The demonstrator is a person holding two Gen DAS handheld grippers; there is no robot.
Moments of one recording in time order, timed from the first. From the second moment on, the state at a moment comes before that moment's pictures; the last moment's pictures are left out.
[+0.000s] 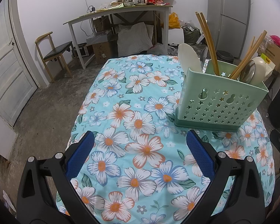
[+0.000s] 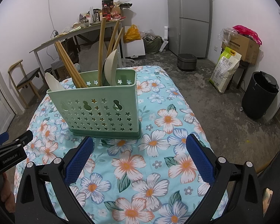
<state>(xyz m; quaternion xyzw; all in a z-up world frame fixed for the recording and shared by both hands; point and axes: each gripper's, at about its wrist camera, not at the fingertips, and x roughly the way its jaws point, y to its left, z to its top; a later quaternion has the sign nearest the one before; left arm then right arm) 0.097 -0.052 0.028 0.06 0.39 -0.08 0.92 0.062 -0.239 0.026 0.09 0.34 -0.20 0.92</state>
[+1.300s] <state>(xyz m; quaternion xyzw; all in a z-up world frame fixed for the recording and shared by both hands) 0.102 -0.049 0.020 0.05 0.42 -0.09 0.90 0.050 -0.218 0.014 0.12 0.35 -0.18 0.91</state>
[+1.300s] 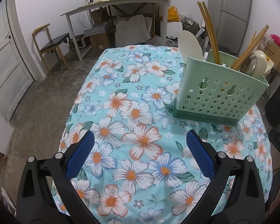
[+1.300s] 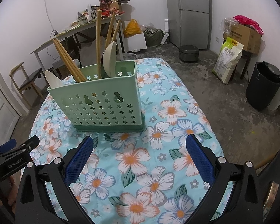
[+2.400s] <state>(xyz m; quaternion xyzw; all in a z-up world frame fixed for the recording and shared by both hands) 0.069 -0.032 0.057 0.06 0.37 -0.08 0.92 0.017 -0.199 0.047 0.12 0.33 -0.17 0.92</state>
